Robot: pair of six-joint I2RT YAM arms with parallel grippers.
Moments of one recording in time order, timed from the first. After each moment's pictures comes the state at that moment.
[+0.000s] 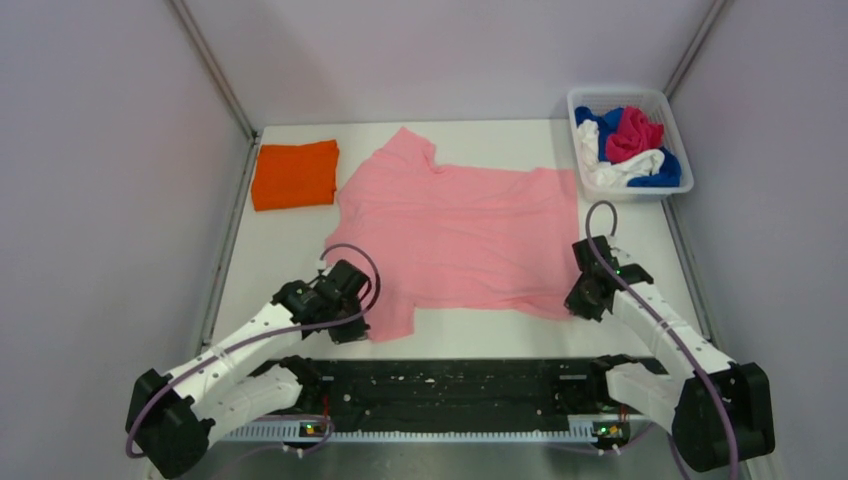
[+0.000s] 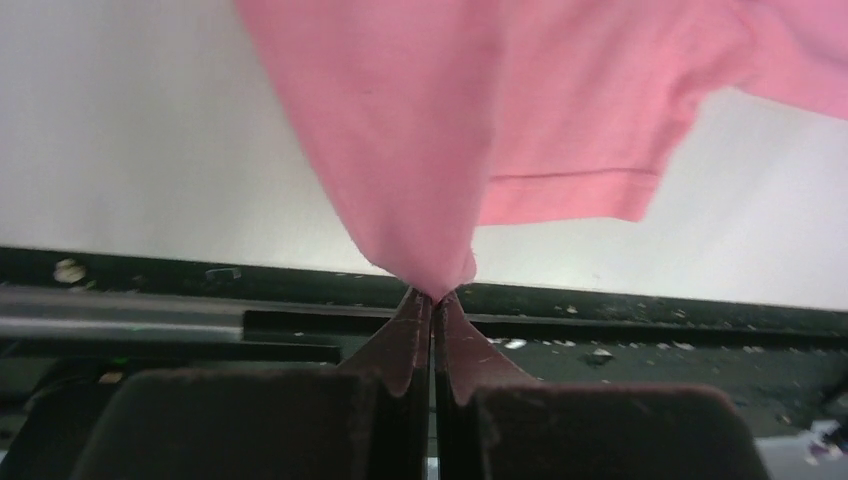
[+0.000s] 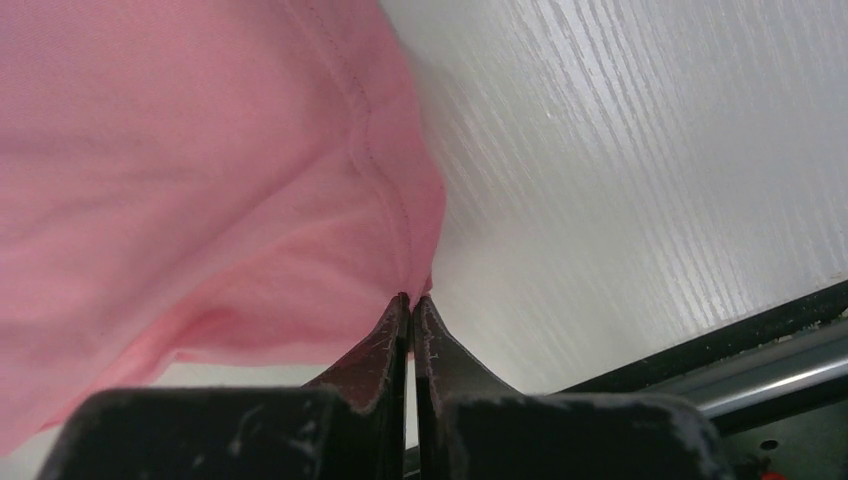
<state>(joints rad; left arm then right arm) -0.67 0.91 0.61 -0.97 -0.11 -0.98 0.23 1.01 0.57 -0.81 0.23 0.81</state>
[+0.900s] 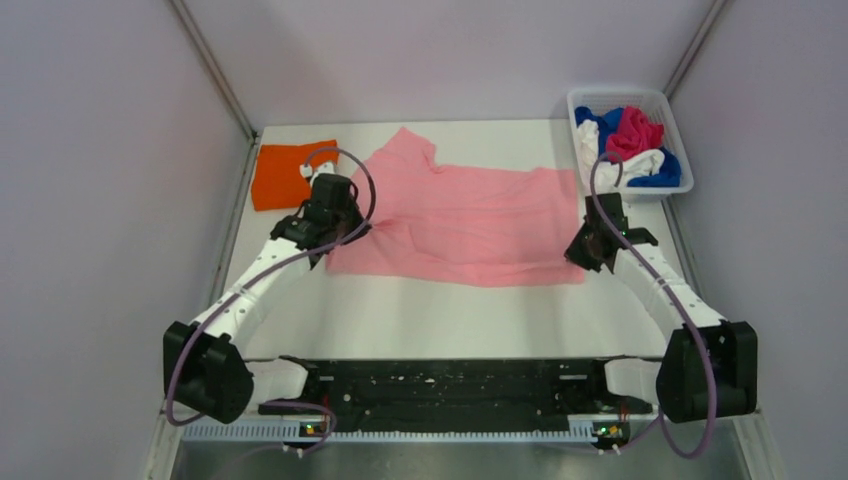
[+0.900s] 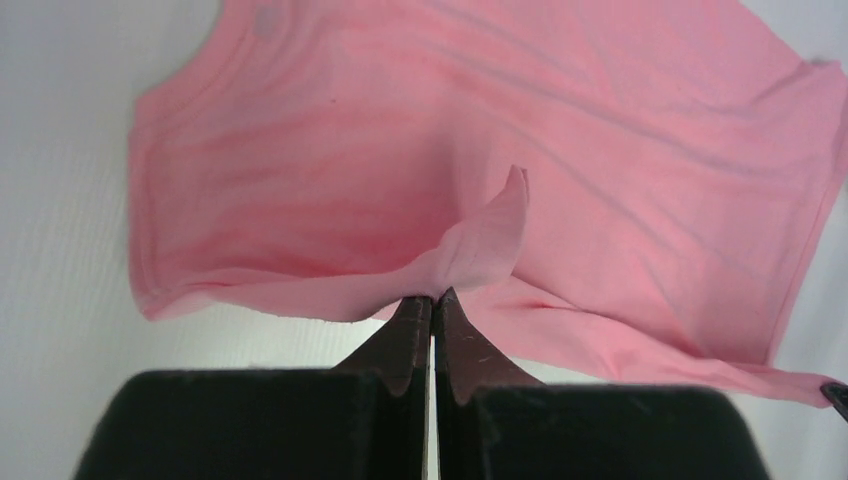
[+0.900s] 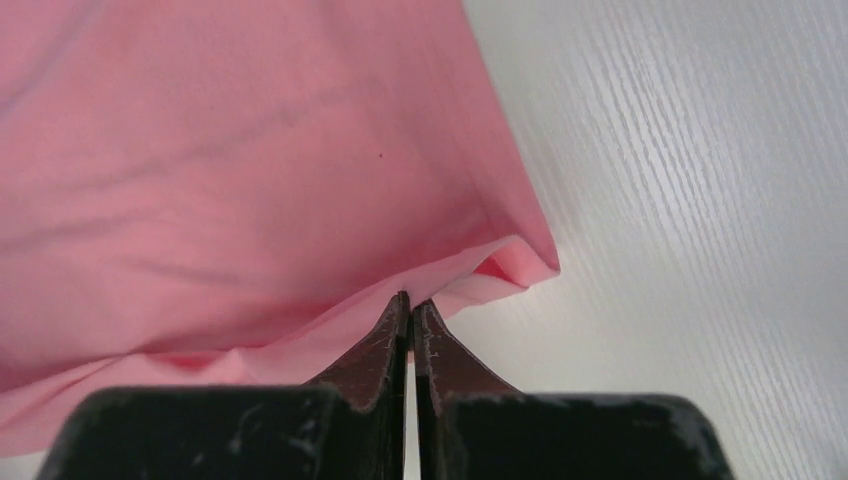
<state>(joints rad) -0.37 1.25 1.01 -0.50 -0.14 -0.72 0.12 1.21 0.80 -0.59 0.13 0.66</state>
